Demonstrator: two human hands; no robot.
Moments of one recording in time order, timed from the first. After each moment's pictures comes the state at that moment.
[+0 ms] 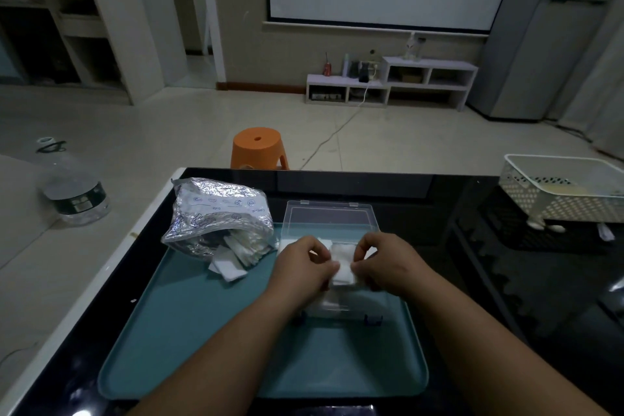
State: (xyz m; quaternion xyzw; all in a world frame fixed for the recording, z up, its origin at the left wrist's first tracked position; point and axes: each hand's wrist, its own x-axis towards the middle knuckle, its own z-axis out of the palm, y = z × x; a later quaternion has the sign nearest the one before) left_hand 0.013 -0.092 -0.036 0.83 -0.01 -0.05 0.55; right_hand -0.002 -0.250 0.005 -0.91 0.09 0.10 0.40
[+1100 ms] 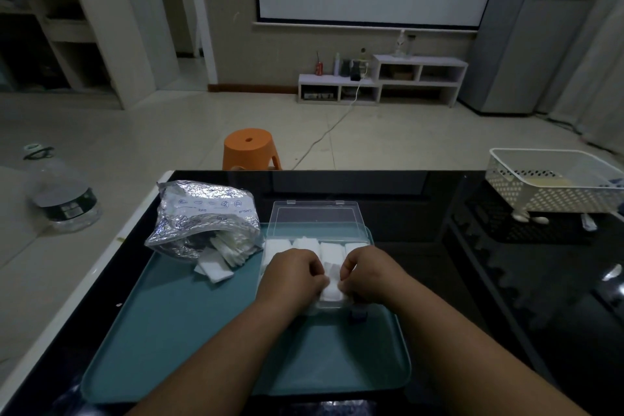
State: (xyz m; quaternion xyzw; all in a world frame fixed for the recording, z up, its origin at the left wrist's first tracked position) left_hand 0.007 -0.104 -0.036 0.95 -0.07 -0.03 0.31; right_hand 0.000 -0.250 -0.014 -0.92 0.12 0.18 0.34
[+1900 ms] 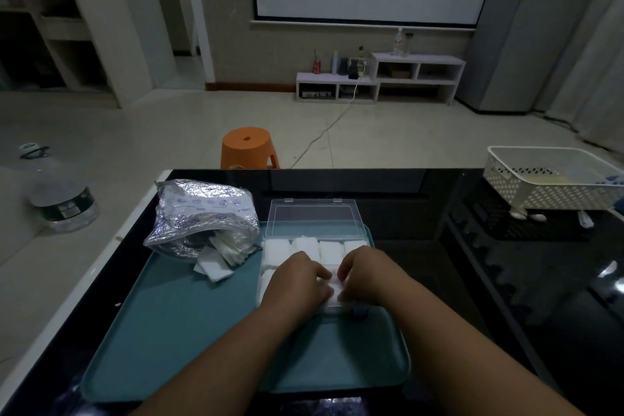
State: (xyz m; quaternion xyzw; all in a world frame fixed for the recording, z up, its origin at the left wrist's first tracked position) left_hand 0.008 -0.108 -0.054 0.96 -0.13 -0.05 0.26; right_hand 0.005 -0.249 -0.009 -0.96 0.04 0.24 0.14
